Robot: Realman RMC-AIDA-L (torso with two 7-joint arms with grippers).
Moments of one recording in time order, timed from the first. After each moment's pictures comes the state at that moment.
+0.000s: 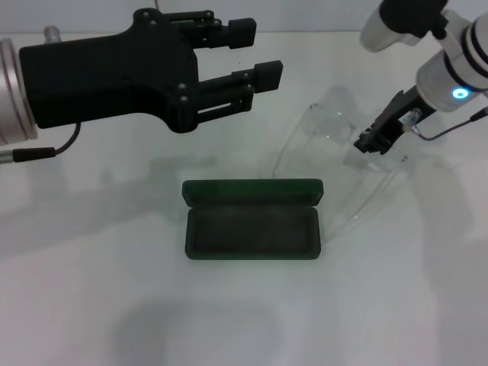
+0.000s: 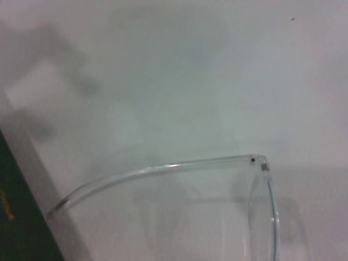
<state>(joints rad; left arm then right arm) -0.14 -2.09 1.27 1.68 1.53 1.43 -1.89 1.02 2.02 -1.18 -0.62 -2.59 -1.16 2.18</state>
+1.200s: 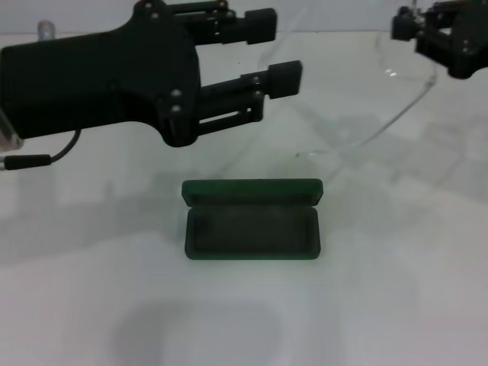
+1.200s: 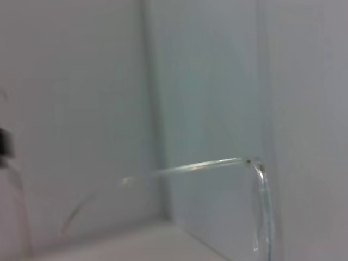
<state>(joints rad) -0.13 -2.09 1.26 1.68 1.38 1.53 -1.85 0.40 2.01 -1.02 -1.19 -1.56 -1.42 1.65</state>
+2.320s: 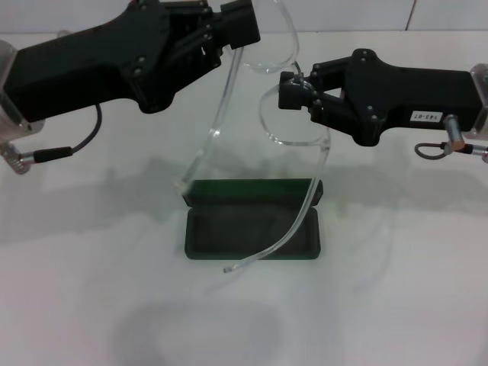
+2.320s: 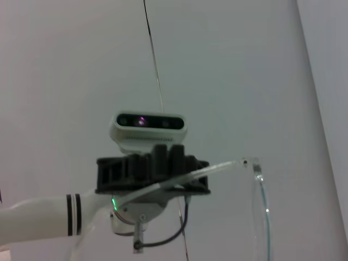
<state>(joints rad) -0.35 -2.08 1.13 1.09 1.22 1.72 -1.68 0.66 2.02 -1.12 -0.62 -1.39 -1.66 1.34</state>
